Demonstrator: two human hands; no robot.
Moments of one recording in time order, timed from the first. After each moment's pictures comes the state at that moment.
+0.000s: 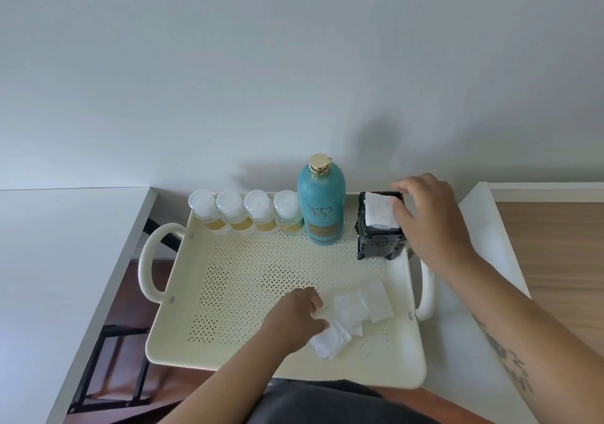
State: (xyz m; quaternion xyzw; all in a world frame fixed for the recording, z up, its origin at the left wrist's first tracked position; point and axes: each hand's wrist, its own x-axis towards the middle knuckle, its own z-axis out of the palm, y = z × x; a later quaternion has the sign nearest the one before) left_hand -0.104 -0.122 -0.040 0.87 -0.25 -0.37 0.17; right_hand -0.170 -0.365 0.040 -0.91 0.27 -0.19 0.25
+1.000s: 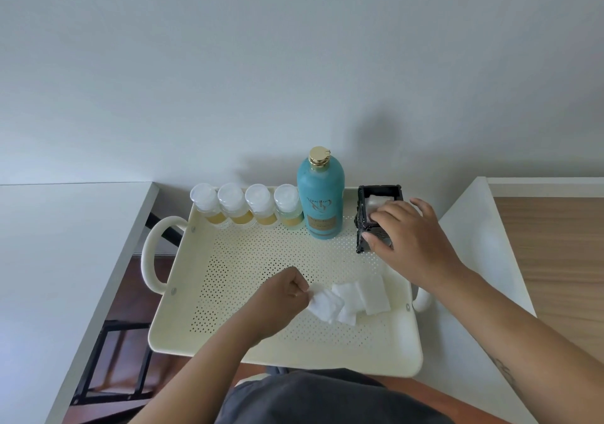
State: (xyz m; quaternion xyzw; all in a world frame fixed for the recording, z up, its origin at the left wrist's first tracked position) left_hand -0.089 -0.099 -0.013 0.84 -0.21 -0.38 0.31; right_hand -0.187 -0.347 0.010 -0.98 0.11 -0.14 0.10
